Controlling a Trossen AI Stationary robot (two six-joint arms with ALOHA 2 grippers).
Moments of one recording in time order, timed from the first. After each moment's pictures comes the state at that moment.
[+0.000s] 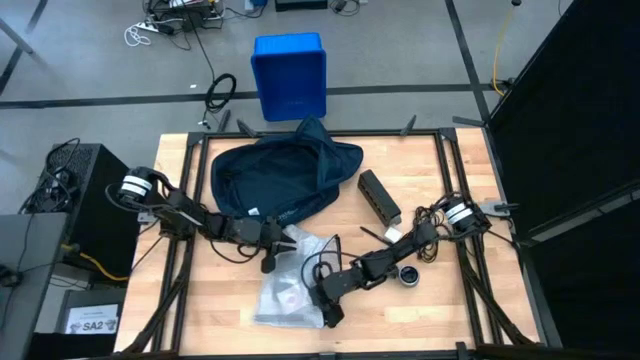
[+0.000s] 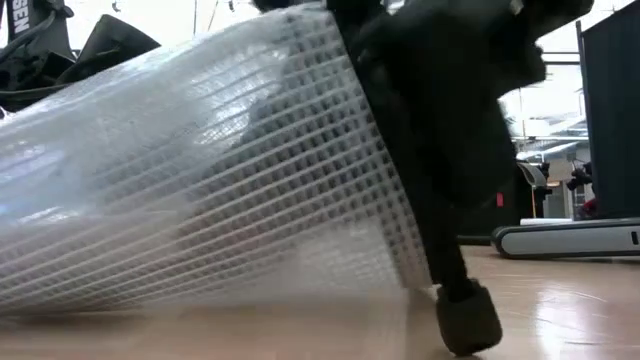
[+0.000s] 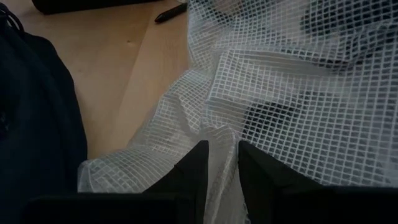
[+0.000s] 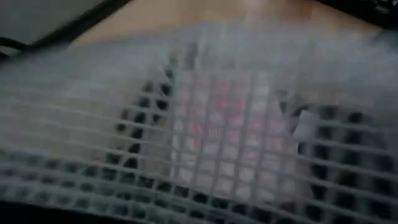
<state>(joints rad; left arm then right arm) -0.20 1.61 0.30 0.87 -0.13 -0.19 0.43 2.18 1.27 0.33 0.16 -0.15</state>
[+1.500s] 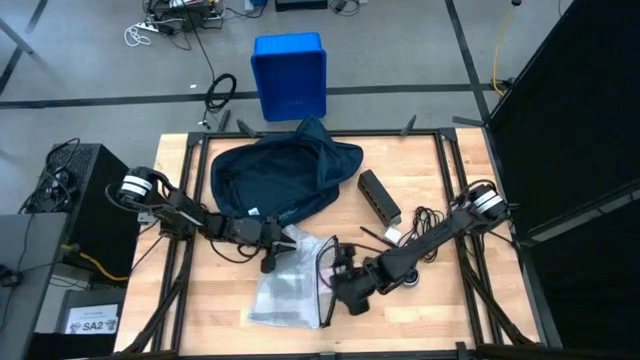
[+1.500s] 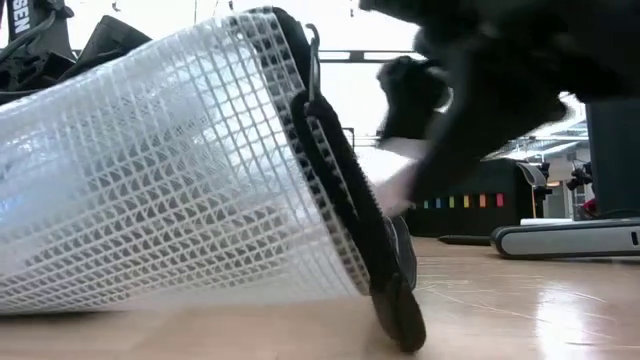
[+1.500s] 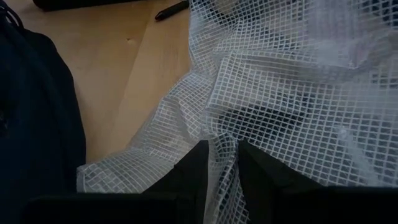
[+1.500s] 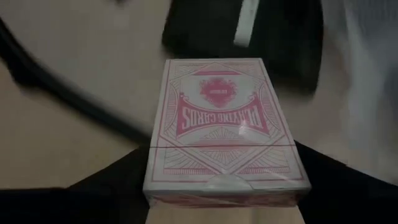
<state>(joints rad) -0.20 1.61 0.30 0.86 -0.13 -0.19 0.52 1.91 1.29 -0.50 0.37 0.19</state>
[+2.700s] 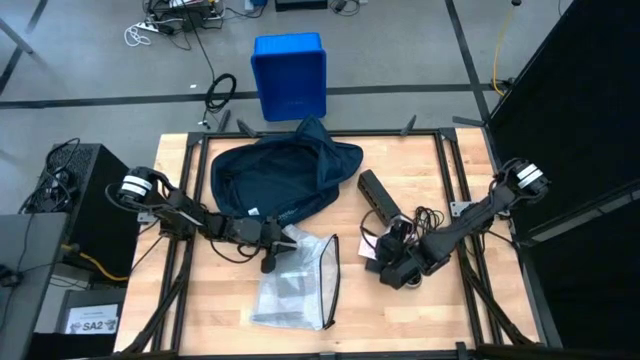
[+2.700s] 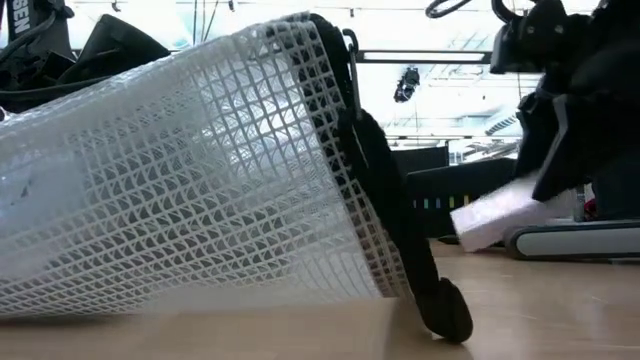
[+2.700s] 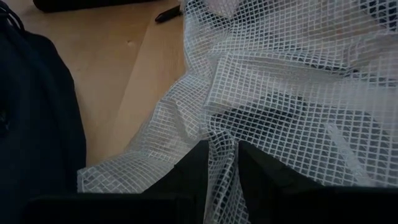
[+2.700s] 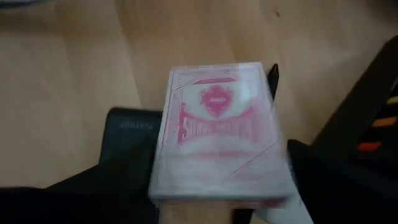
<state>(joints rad) -0.20 1.61 0.30 0.87 -0.13 -0.20 0.57 1.53 0.87 -0.65 0.52 0.75</state>
